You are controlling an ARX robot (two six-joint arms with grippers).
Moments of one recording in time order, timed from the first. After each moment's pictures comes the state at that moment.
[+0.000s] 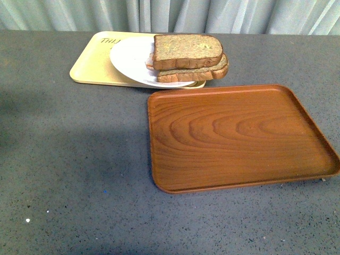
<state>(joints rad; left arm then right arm) 0.03 1.80 0.33 1.39 0.24 -0.63 0.00 0.00 0.02 0.00 0.00 0.00</state>
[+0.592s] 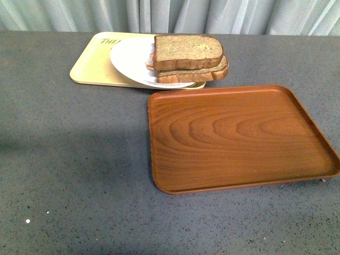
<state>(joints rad) 0.00 0.97 0.03 0.90 0.00 -0.02 0.00 0.00 0.02 0.00 0.00 0.00</state>
